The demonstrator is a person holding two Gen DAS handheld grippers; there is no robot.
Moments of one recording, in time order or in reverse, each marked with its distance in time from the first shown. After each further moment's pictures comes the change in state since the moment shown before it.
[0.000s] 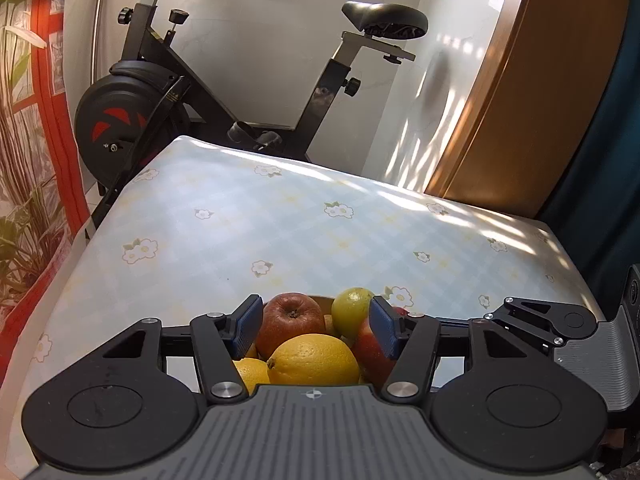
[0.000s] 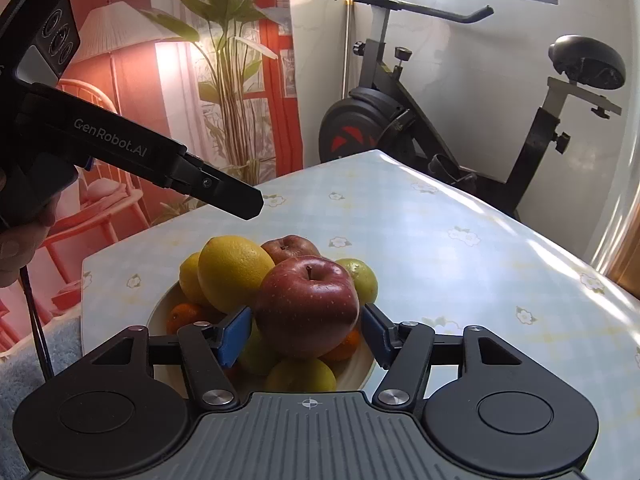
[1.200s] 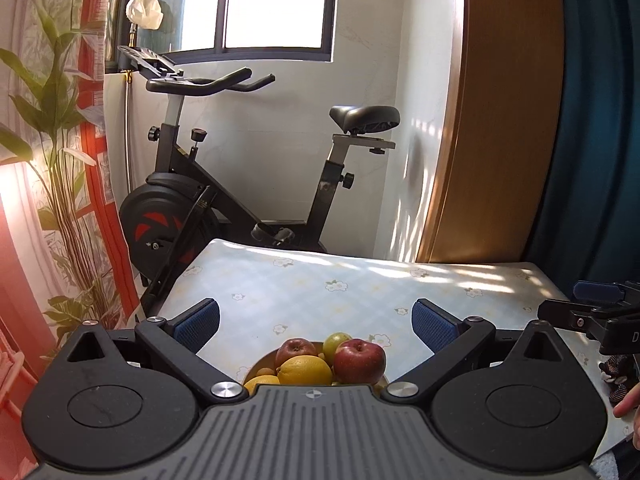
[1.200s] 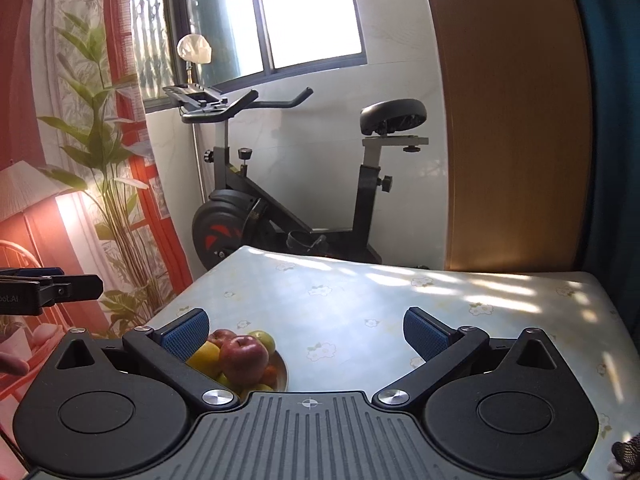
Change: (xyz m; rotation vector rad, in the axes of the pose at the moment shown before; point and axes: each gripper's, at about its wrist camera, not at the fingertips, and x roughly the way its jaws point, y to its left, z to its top) left arm -0.147 -0.075 -0.018 0.119 -0.268 0.124; right arm -0.215 0.027 0.002 0.341 -0.259 -0.399
